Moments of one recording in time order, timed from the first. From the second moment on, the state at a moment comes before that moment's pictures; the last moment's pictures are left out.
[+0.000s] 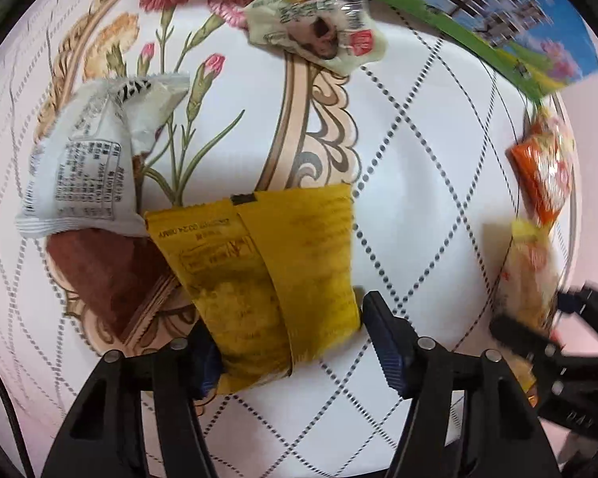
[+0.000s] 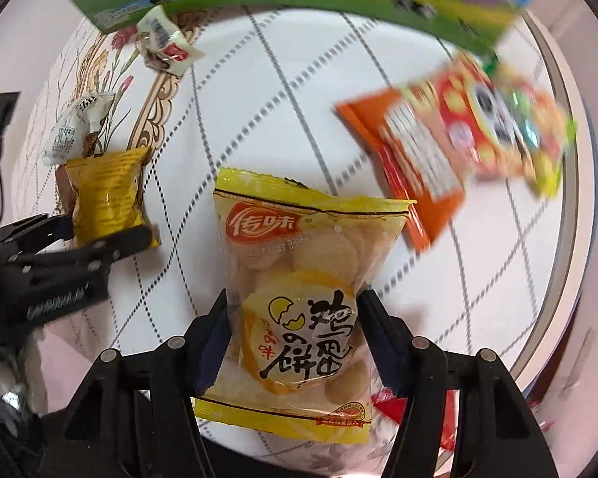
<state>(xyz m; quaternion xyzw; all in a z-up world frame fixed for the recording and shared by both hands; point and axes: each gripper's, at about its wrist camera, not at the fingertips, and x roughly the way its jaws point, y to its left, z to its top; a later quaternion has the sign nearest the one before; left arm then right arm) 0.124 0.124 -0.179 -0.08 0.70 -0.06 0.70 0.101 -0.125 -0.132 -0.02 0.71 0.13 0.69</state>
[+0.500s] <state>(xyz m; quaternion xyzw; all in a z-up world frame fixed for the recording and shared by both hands) 0.141 0.149 -0.200 -0.21 0.72 -0.02 0.66 0.123 -0.155 -0.112 0.06 0.70 0.11 0.70</state>
